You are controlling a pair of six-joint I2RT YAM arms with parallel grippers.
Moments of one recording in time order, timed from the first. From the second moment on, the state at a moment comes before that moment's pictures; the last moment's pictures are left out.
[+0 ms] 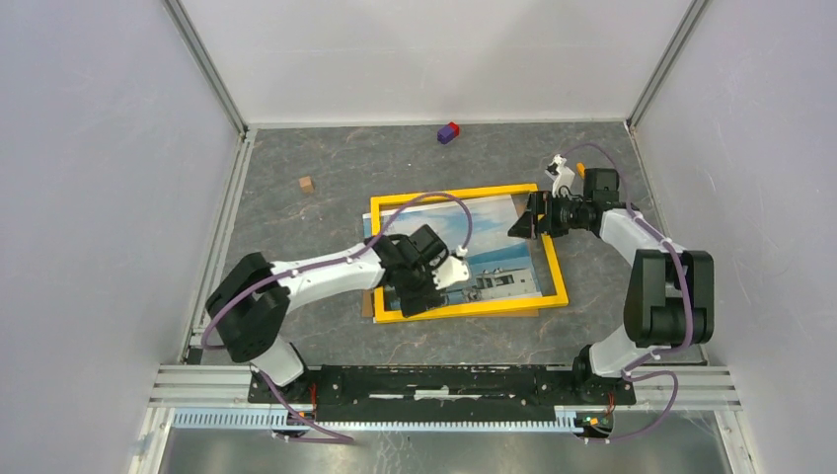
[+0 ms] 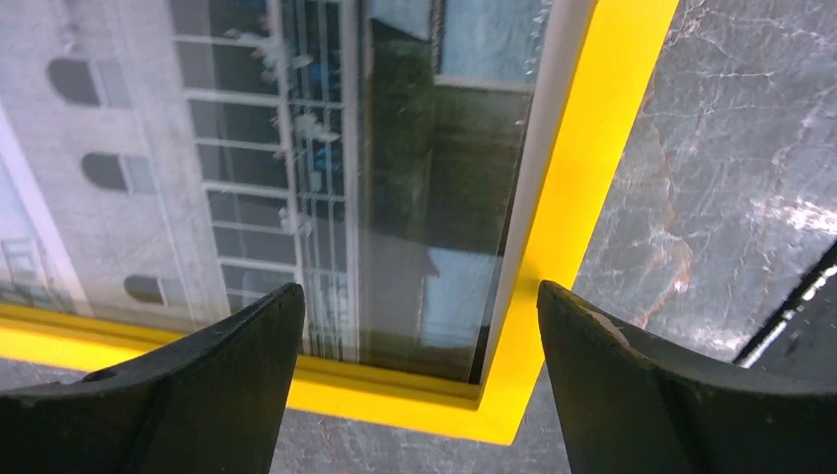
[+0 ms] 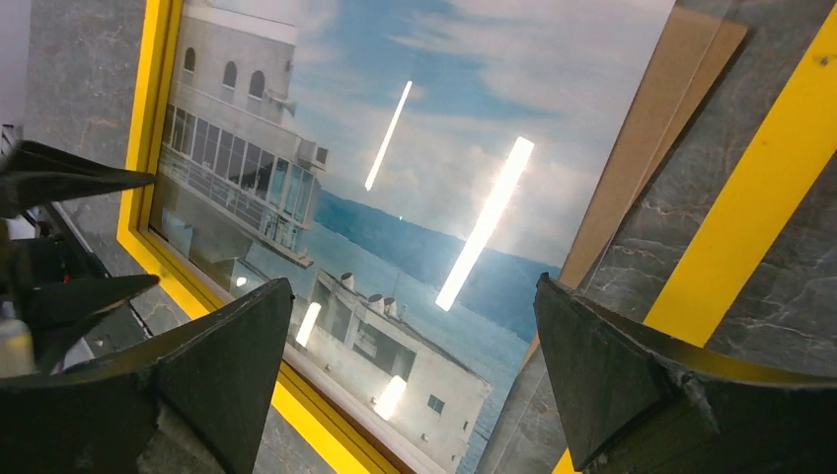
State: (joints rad) left arm -0.89 1.57 1.02 -0.62 0.07 0.43; right arm -0.05 1.60 0.93 -0.31 -0.78 -0.05
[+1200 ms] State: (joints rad) left arm -0.99 1.69 1.06 -0.60 0.16 0.34; right arm -0.04 1.40 0.89 -0.35 -0.85 -0.21
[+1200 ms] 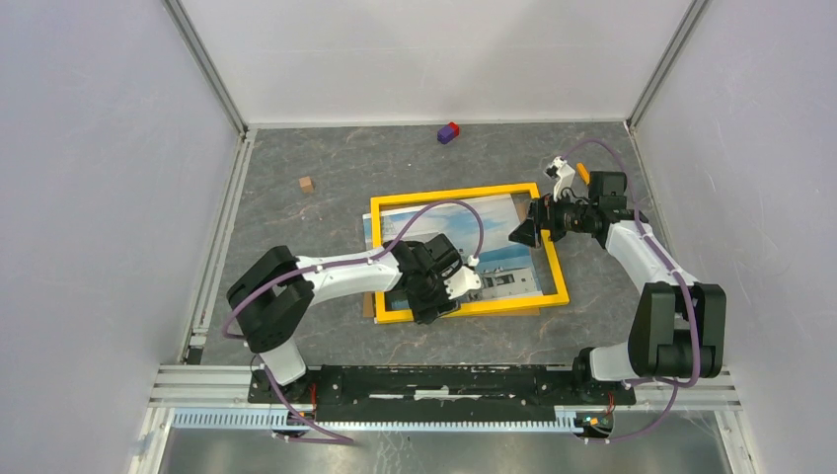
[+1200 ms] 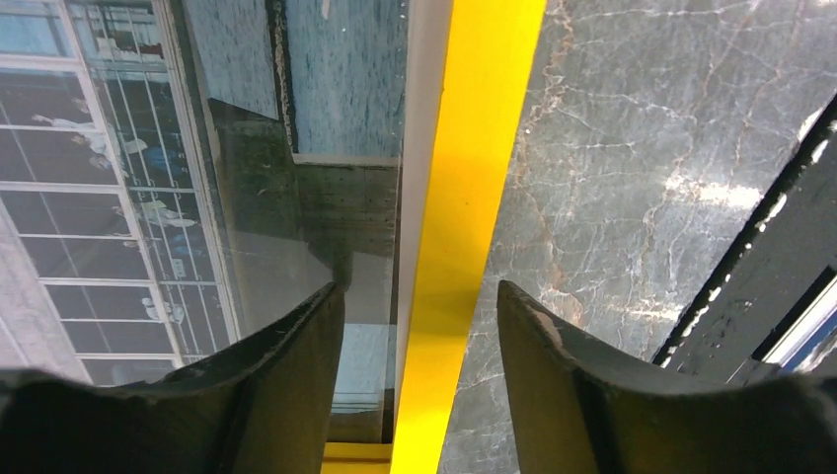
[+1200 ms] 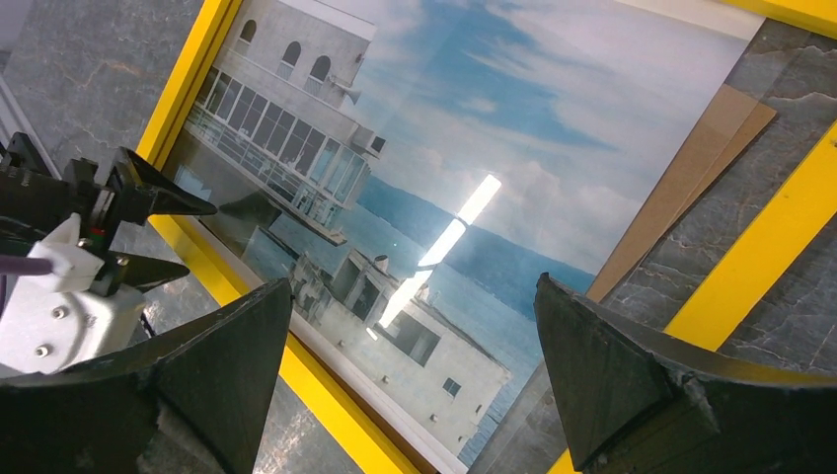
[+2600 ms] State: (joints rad) left arm -0.78 1.57 0.97 -0.55 -0.02 0.45; right arm -0.03 1.40 0.89 -0.35 -0.87 -0.23
